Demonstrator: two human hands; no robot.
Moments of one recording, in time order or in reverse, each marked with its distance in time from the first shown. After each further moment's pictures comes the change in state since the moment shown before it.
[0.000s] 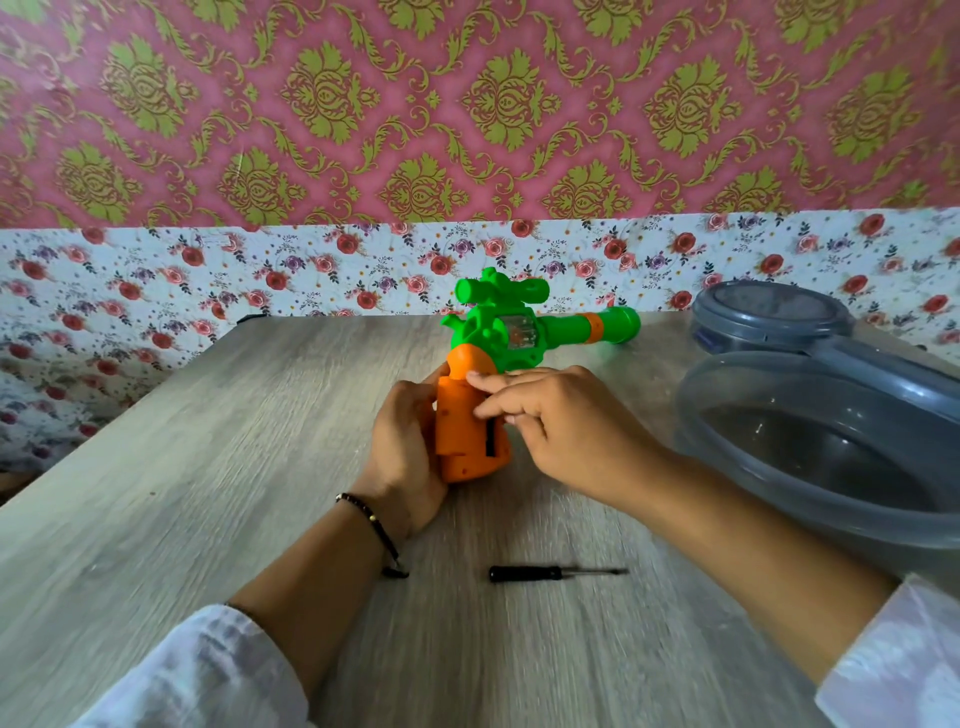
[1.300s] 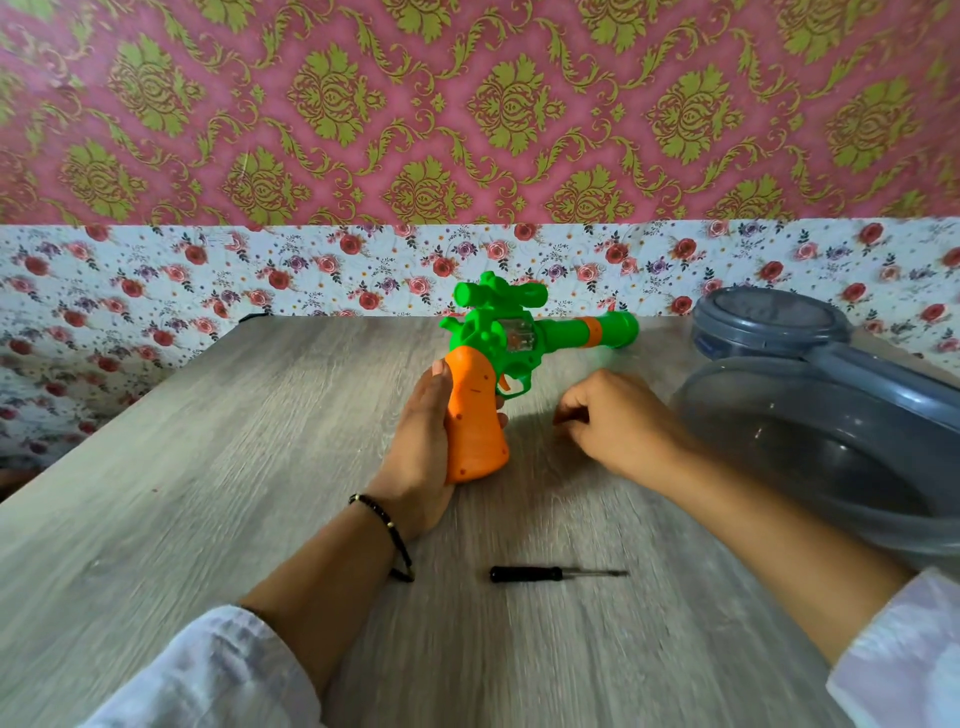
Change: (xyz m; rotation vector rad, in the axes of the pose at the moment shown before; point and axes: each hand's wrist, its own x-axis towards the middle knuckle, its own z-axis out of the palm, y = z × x) left_hand 0.004 -0.007 0.000 0.157 0.054 0.089; right_hand -0.005 0.036 -0.012 -0.240 -0.106 0.410
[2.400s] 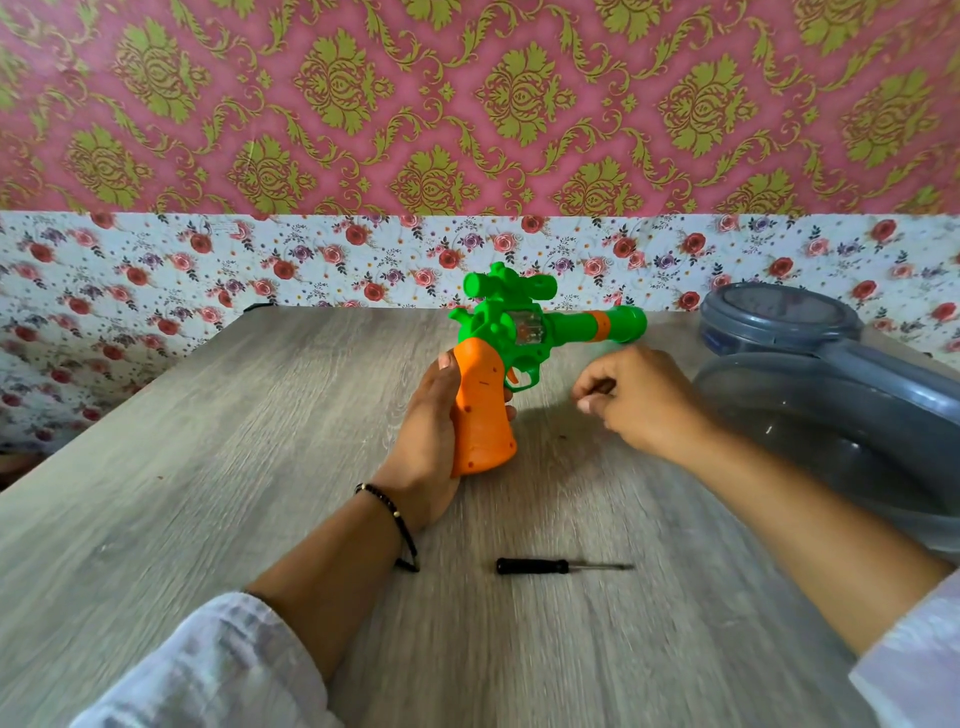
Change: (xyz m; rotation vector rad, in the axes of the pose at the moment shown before) left_hand 0.004 -0.003 -0.003 0.009 -0.027 0.003; right_hand 0.002 0.001 -0.013 0.165 0.074 0.074
